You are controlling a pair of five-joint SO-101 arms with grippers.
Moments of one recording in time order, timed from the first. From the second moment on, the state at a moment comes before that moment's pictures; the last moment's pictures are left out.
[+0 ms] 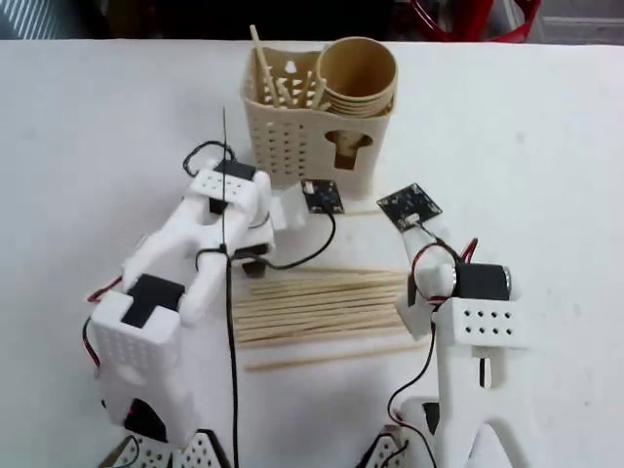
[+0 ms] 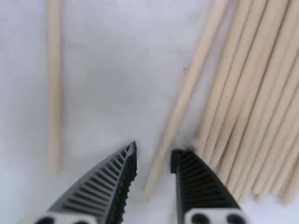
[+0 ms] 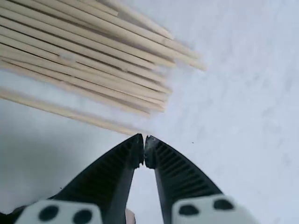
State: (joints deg) left arm 10.3 25.6 7.6 69.1 -58.5; right arm -0.1 -43.2 49.7 80.6 32.7
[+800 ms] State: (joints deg) left arm 9.8 -10.7 6.6 87.8 -58.2; right arm -0.1 -43.2 49.7 80.6 32.7
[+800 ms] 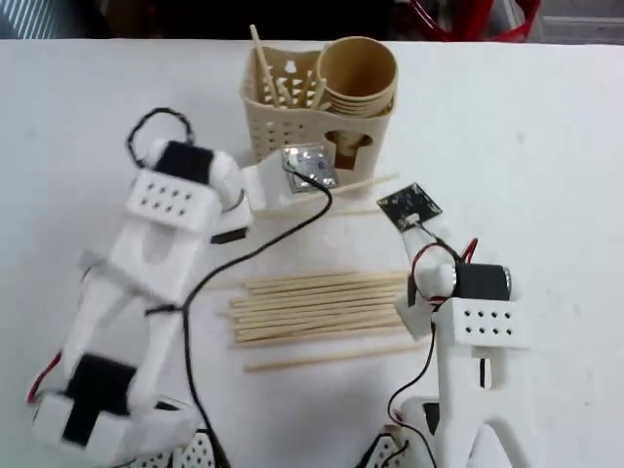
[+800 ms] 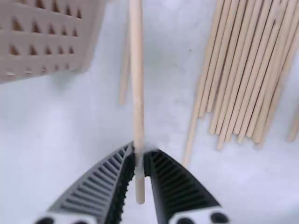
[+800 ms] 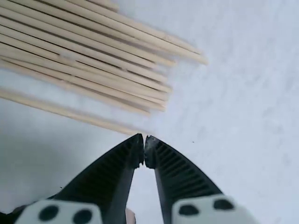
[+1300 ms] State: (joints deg) left arm 9.8 -24.7 -7.6 72.5 -23.1; right arm -0.1 -43.2 52.0 78.8 32.5
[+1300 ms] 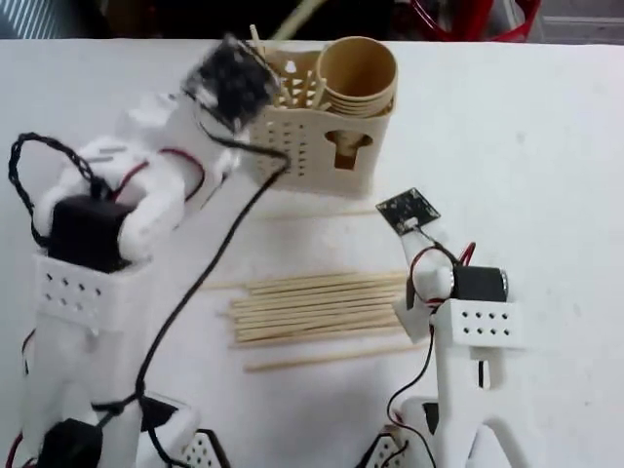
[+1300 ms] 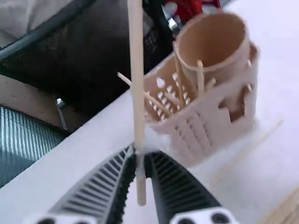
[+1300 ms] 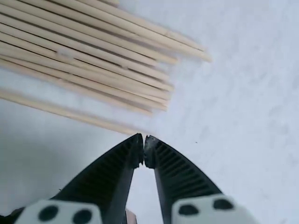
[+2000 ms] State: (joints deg) left arm 10.5 7.0 -9.8 37.0 12.4; right arm -3.2 -43.2 52.0 78.8 32.4
